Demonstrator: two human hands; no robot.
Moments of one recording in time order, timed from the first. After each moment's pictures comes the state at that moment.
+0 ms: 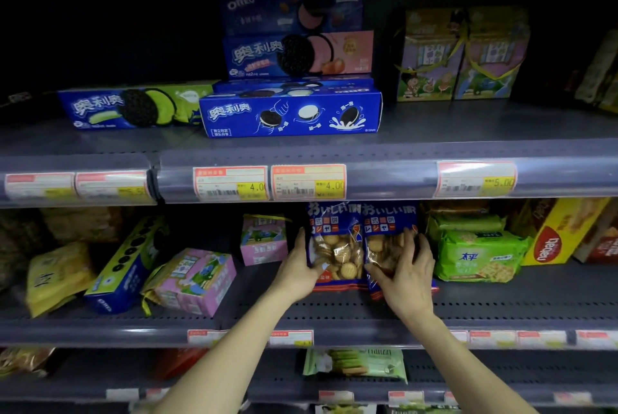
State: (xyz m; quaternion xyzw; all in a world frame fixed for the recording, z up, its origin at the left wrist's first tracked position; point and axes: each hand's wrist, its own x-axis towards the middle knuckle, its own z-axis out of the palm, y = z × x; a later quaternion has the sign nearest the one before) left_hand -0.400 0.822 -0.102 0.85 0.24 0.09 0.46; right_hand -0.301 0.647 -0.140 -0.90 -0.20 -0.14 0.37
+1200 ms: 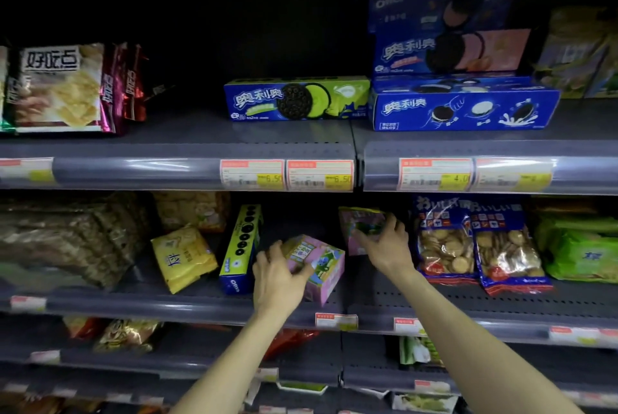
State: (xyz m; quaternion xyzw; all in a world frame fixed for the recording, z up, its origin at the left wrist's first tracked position) left_hand -0.575 0.964 -0.081 0.84 0.40 0.18 0.30; right_hand -0.408 0.848 -0.086 -0.89 -0.19 0.06 0.41
